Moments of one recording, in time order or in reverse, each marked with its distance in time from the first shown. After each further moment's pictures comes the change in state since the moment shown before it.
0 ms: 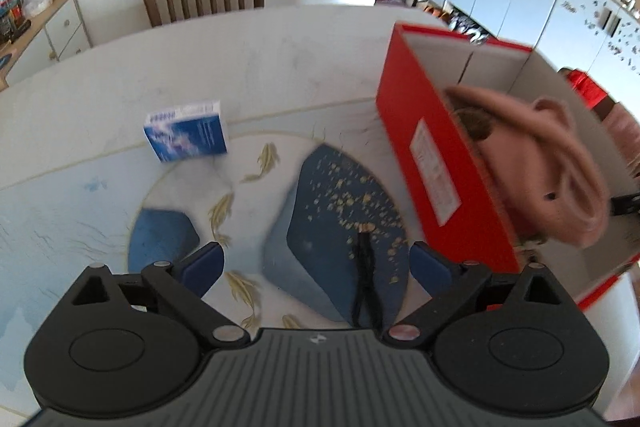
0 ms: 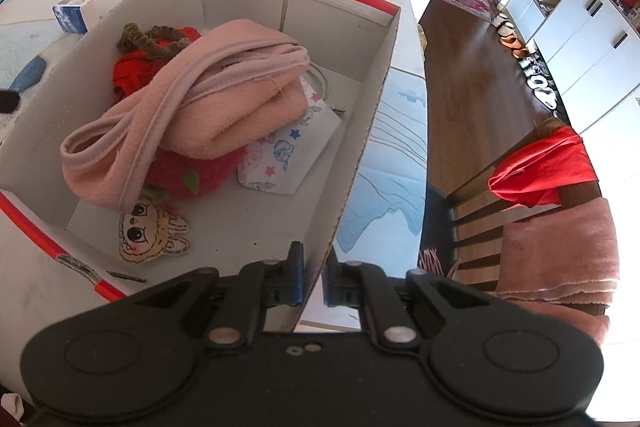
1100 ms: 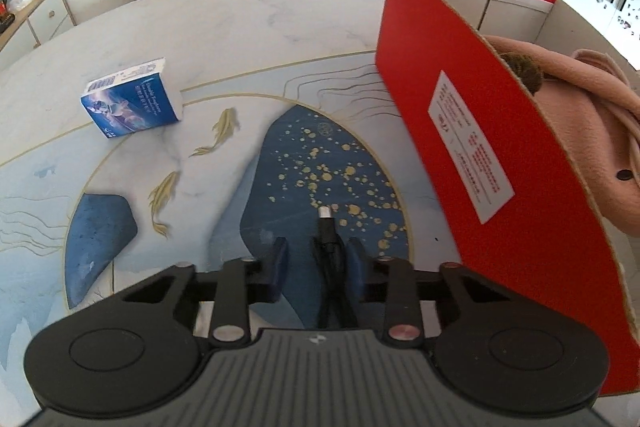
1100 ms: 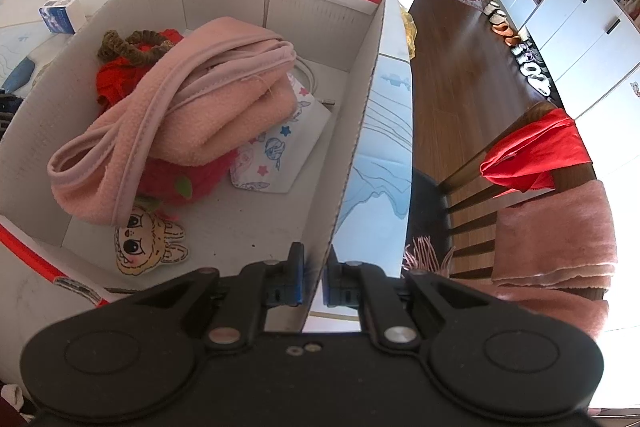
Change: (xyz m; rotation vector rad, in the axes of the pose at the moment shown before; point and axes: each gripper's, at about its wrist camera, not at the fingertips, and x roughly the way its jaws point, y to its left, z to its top) left arm 0.057 -0.027 -0.006 0.031 0.050 0.012; right arm -0.002 -0.009 -0.006 0.030 0.017 -0.010
